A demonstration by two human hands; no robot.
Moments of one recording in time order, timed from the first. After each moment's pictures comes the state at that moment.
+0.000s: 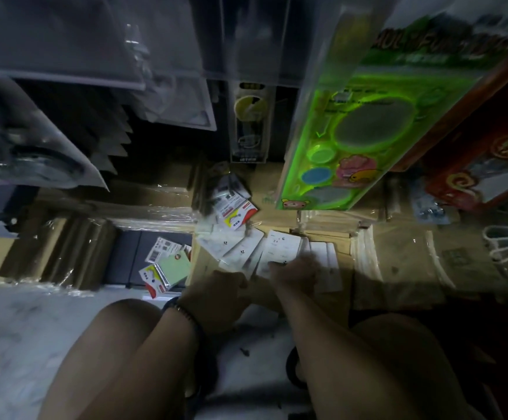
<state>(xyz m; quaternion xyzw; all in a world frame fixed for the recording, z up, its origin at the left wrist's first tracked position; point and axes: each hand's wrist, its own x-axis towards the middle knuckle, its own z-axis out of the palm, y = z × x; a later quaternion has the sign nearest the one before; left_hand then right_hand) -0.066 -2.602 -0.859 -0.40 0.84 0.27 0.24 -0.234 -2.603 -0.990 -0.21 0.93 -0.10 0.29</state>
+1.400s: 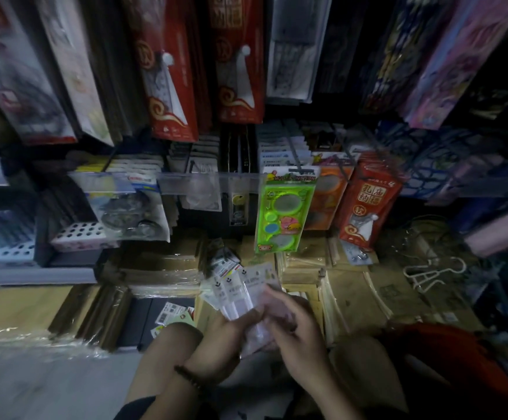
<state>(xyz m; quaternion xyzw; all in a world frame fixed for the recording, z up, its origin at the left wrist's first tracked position) -0.071 -2.481 -0.731 -0.39 0.34 0.78 -0.36 -0.220 -2.426 -0.738 -0.46 0.60 -0.51 0.41</state>
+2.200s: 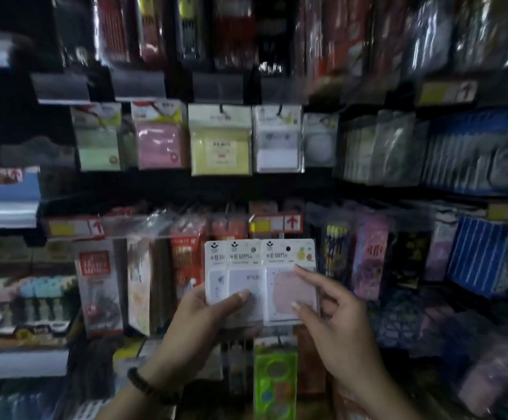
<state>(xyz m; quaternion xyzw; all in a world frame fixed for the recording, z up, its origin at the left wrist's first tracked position) -0.051 -2.514 -0.378 -0.29 0.56 0.62 -0.47 -0.265 -2.450 -0.400 -0.57 0.48 -0.65 0.18</state>
